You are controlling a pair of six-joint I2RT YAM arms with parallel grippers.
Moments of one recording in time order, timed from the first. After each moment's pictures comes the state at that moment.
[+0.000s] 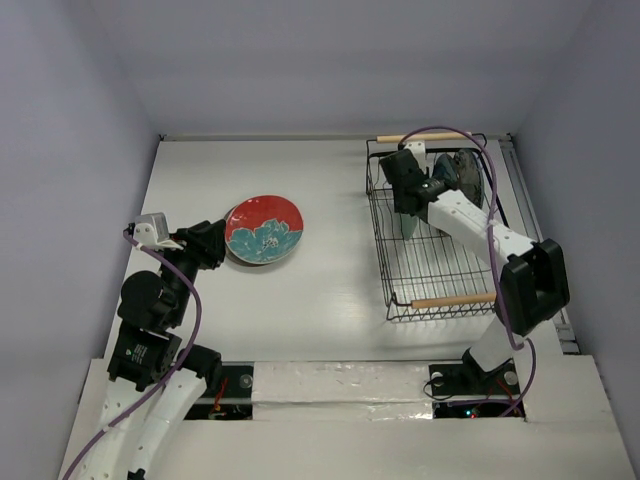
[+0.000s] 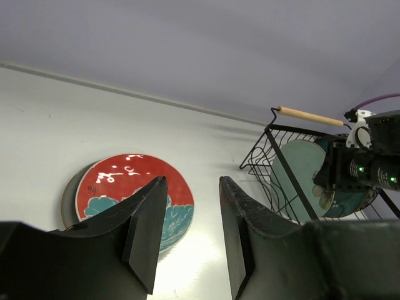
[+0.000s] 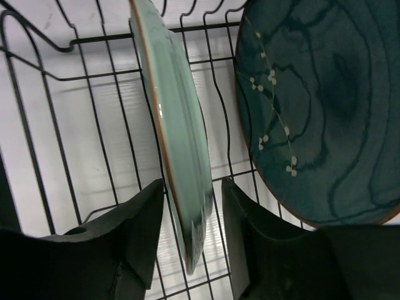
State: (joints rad) left arm -0.33 0.36 0.71 -0.27 -0.15 -0.41; right arm 0.51 1.65 1.39 -0.62 0.63 0.31
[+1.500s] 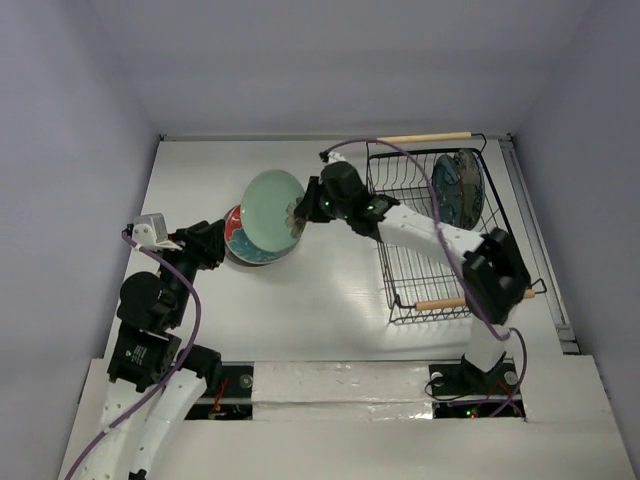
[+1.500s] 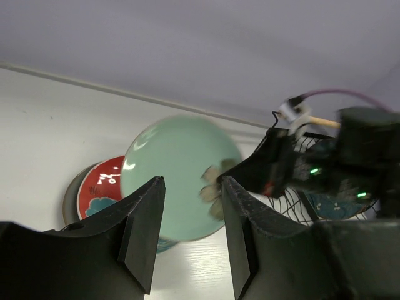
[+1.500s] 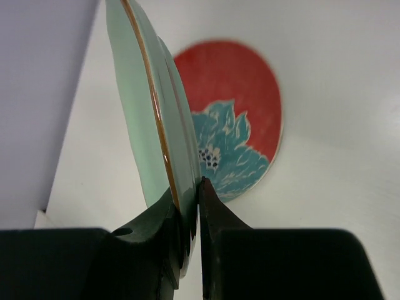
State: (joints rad) left arm -0.32 0.36 0.71 -0.27 -0.15 -0.41; right arm 0.76 1.76 1.46 -0.13 0.04 0.65
